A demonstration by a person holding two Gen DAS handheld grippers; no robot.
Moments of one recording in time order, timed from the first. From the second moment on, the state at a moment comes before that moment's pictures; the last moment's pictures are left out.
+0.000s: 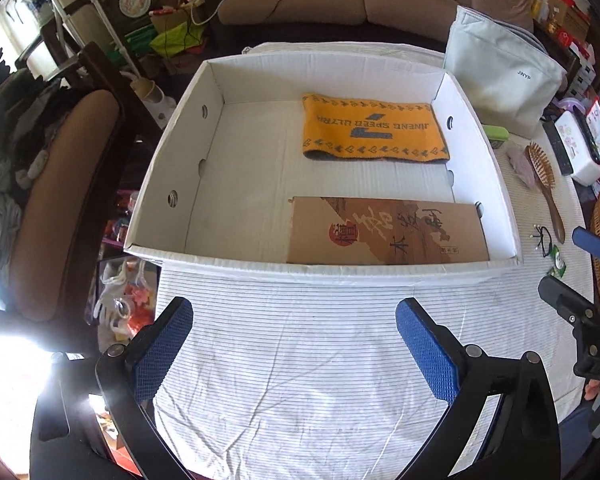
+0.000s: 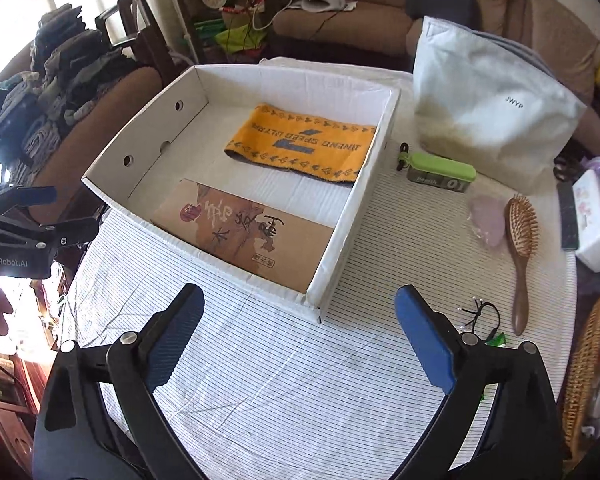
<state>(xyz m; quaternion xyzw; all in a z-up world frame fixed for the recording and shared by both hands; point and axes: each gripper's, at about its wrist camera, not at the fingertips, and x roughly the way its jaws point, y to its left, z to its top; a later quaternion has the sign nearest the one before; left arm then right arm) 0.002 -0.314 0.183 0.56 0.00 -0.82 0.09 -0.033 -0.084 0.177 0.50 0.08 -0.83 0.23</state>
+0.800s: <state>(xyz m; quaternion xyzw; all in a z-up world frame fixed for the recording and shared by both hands) 0.041 -0.150 0.196 0.49 0.00 -0.87 0.04 0.016 0.054 0.200 0.47 0.05 -0.86 0.19</state>
